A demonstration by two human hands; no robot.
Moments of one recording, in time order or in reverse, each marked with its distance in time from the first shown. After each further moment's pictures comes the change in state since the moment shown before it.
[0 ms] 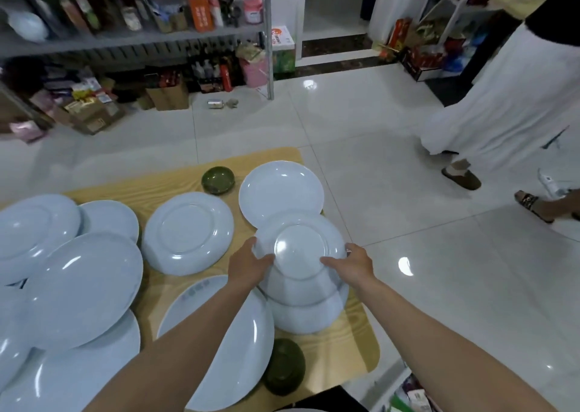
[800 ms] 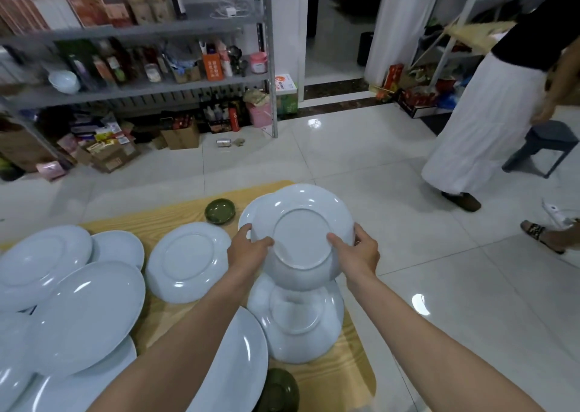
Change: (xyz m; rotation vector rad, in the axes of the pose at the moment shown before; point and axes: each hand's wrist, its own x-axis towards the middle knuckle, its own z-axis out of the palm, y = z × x) left_hand -0.007 0.077 -0.029 -0.471 0.169 0.028; right_hand -0.005 -0.049 -0.030 0.431 0.288 -0.266
